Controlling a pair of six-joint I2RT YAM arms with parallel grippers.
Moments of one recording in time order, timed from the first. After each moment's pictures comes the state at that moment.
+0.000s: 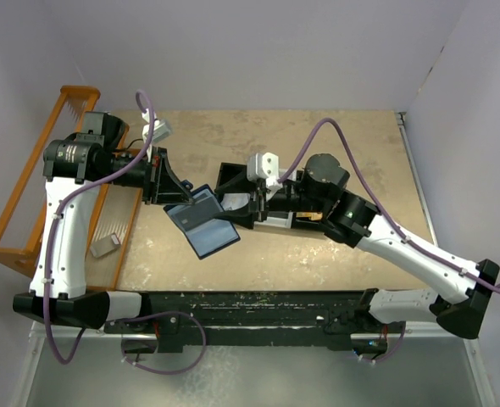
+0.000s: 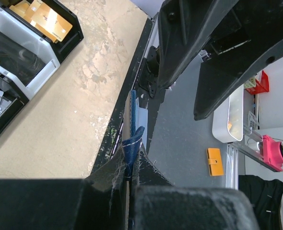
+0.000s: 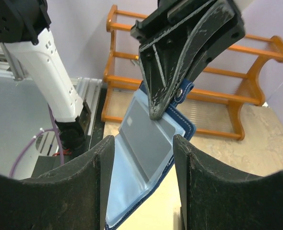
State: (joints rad) left arm -0.08 1.31 1.74 -1.53 1.23 0.49; right arm 0.95 1.21 1.25 0.02 -0.58 -0.15
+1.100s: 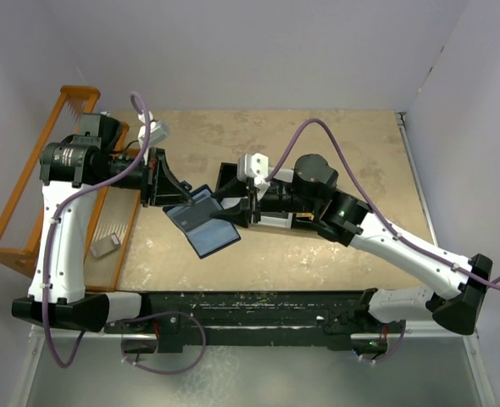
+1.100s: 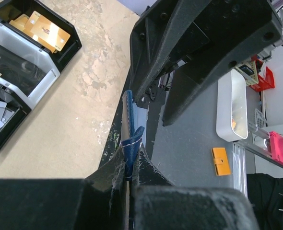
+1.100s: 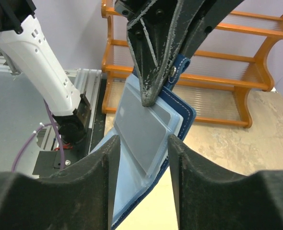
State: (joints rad) left arm -0.08 1.30 1.74 -1.54 1.27 0.54; right arm 0.97 1.24 1.25 -0.02 -0.55 -0.15
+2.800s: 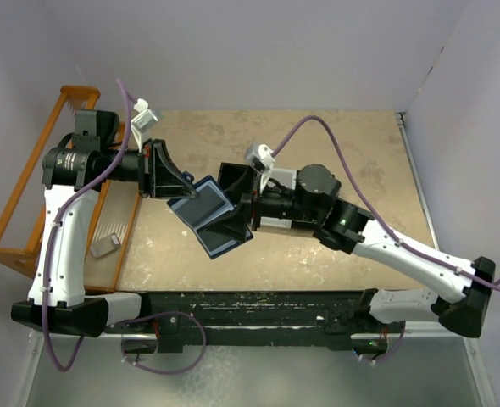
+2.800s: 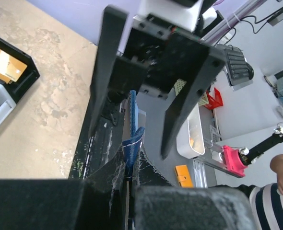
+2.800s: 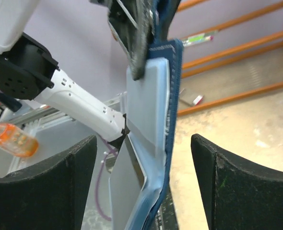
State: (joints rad) left arm -0.08 1.27 1.68 -1.26 1.47 0.19; right arm 1.01 1.17 1.17 0.06 -0.40 0.33
